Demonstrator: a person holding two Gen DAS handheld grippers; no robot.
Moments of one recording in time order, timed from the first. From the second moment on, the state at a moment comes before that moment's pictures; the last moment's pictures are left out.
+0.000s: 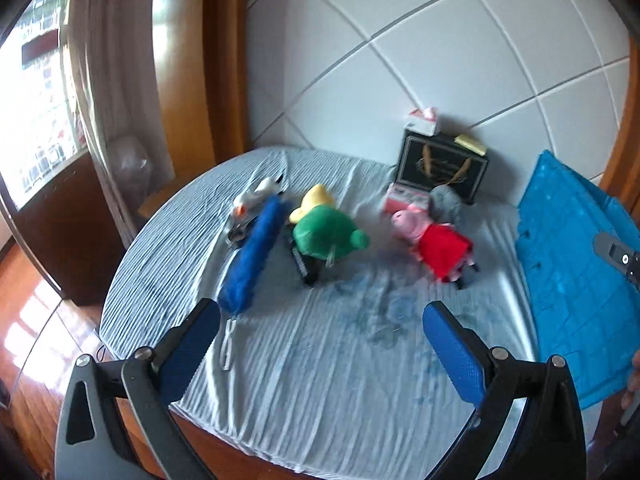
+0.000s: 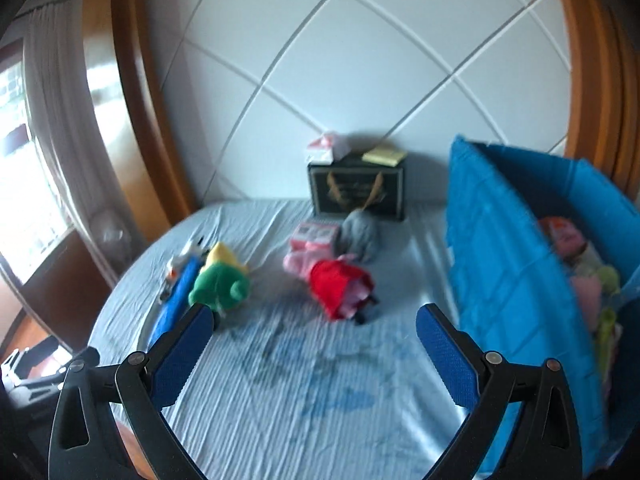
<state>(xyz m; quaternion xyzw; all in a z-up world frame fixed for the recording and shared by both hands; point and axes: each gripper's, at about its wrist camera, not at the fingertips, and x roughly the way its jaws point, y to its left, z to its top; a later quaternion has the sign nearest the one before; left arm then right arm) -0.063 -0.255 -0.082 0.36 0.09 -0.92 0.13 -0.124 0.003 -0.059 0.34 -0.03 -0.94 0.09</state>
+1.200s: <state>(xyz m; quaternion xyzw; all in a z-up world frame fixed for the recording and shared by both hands) -0.308 -0.455 -0.318 0.56 0.06 -0.82 0.07 -0.347 -0.299 -0.336 0.54 0.02 -0.83 0.11</state>
